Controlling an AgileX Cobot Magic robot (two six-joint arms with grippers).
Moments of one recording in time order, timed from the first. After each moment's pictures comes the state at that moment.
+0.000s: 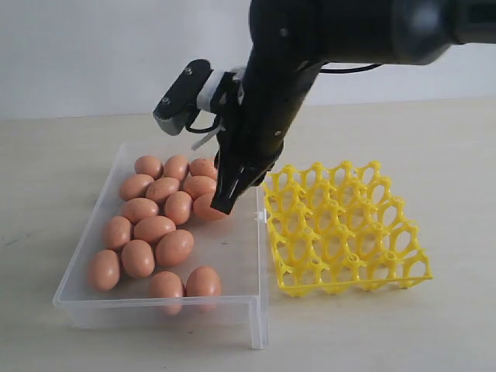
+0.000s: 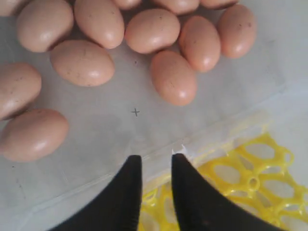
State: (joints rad) left arm -0.01 0.01 0.00 0.03 0.37 0.21; right arm 0.71 1.90 -1.52 -0.01 0.90 -0.50
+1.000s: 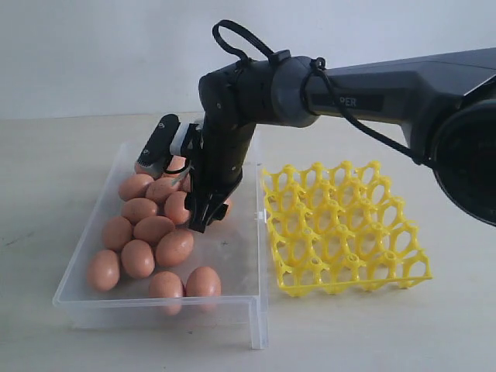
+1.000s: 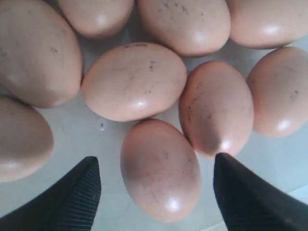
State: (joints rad) left arm -0.01 0.01 0.00 0.03 0.37 0.21; right arm 0.70 2.30 -1.81 -0.02 0.83 -0.59
